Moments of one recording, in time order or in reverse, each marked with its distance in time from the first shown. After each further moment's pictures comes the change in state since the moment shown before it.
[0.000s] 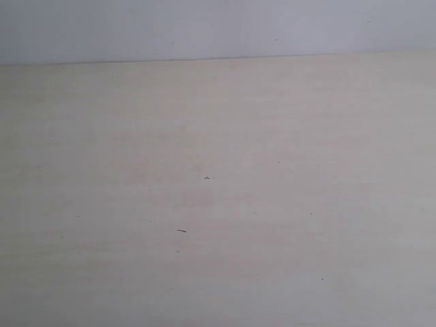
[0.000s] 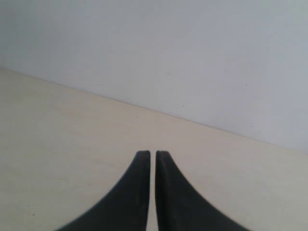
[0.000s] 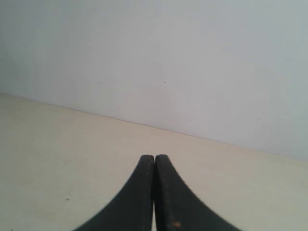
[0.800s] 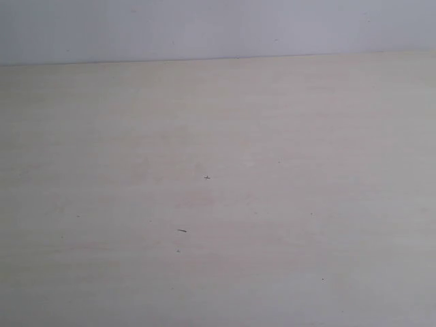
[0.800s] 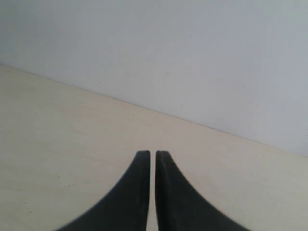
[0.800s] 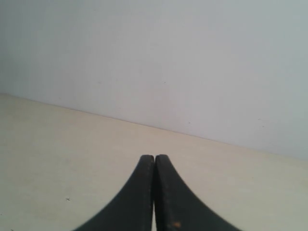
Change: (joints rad) left arm 0.000 0.000 0.000 -0.019 0.002 0.000; right arm 0.000 0.000 0.000 0.000 0.000 0.000
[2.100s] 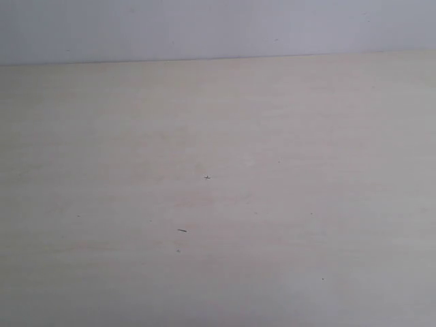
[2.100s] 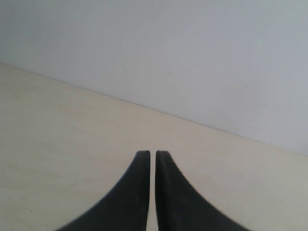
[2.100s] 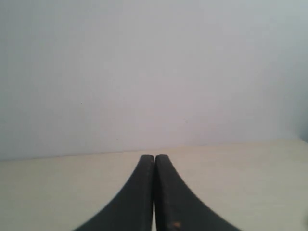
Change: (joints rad) left arm 0.002 0.000 0.000 0.000 0.004 0.000; right arm -0.235 0.002 0.309 0.121 -0.440 0.002
